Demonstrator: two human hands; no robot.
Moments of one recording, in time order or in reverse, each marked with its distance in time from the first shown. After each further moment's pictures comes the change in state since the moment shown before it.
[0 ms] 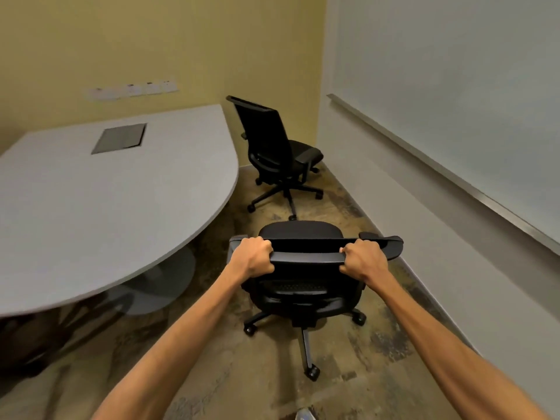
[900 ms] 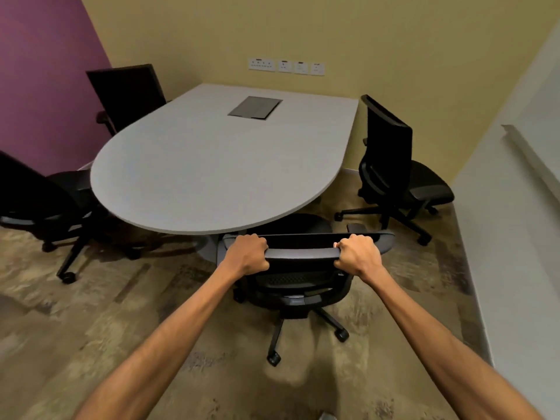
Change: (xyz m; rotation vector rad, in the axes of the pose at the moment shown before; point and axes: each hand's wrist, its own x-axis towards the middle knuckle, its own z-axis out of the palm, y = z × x) left_hand 0.035 -0.075 0.006 -0.094 0.056 -0.625; right_hand 0.254 -0.050 0.020 -0.021 0.052 -0.675
